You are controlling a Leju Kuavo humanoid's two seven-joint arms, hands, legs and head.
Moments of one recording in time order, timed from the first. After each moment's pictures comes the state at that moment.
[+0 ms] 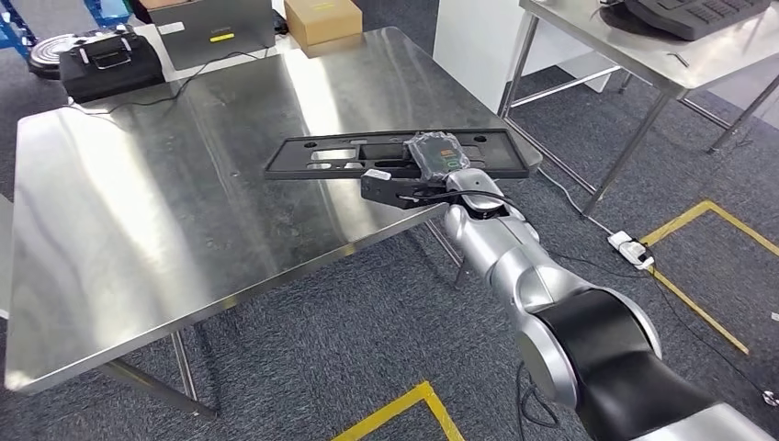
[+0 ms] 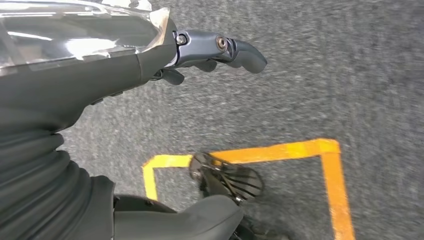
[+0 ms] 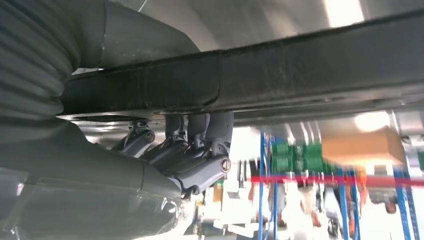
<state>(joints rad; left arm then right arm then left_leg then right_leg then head) -0.07 -0.12 -0.28 -0.15 0.44 0.46 -0.19 -1.02 0.02 0.31 -0.41 1.16 -0.18 -0.05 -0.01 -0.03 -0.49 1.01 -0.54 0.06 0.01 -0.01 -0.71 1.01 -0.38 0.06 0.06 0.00</state>
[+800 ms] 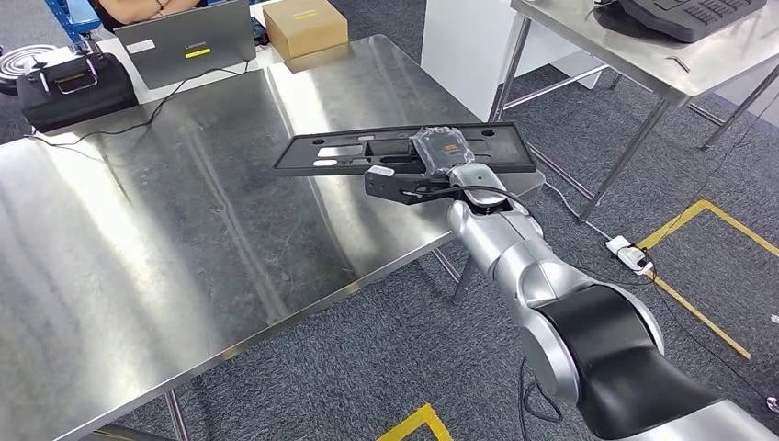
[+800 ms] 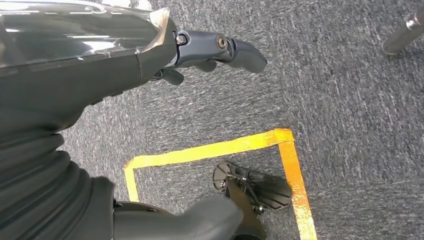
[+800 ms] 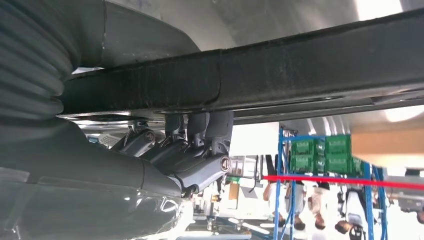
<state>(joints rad) -0.08 -0.11 -0.30 -0.15 0.43 0.46 -0.18 -1.02 0.02 0.30 -0.41 1.21 -0.18 -0.03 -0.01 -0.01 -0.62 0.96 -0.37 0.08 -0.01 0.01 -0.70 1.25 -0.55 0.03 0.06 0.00</state>
